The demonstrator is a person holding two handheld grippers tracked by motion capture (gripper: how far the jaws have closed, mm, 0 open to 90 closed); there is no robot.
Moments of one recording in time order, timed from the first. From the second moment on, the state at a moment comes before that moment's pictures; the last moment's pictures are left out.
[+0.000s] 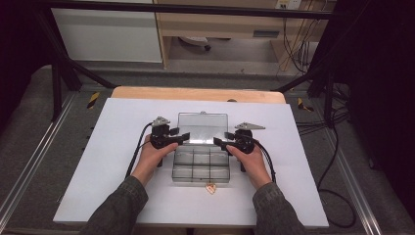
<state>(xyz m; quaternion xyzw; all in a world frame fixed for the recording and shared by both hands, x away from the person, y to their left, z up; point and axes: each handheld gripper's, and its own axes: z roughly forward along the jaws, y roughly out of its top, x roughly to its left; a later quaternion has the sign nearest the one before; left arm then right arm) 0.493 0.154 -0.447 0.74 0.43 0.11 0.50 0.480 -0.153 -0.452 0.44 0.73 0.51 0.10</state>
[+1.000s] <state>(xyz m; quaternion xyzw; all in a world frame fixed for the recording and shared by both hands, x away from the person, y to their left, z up) 0.493 0.154 -0.449 0.75 0.44 0.09 0.49 0.481 -0.154 -0.453 0.45 0.73 0.51 0.09</state>
